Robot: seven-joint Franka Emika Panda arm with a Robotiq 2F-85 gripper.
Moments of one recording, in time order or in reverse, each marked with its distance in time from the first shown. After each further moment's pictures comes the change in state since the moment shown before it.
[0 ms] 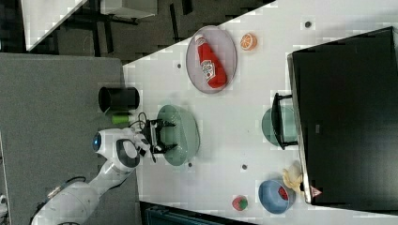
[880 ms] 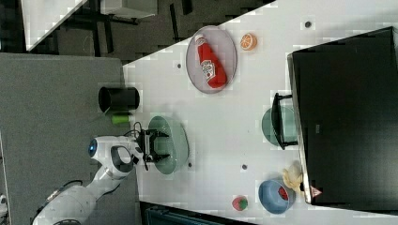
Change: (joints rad) arm 0.092 0.048 0.016 0.074 0.062 -0.066 0.044
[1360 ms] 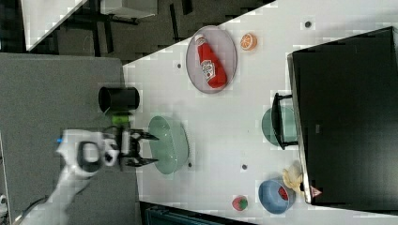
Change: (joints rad) arm 0.001 -0.289 -0.115 -0.015 -0.020 -0.450 -0.130
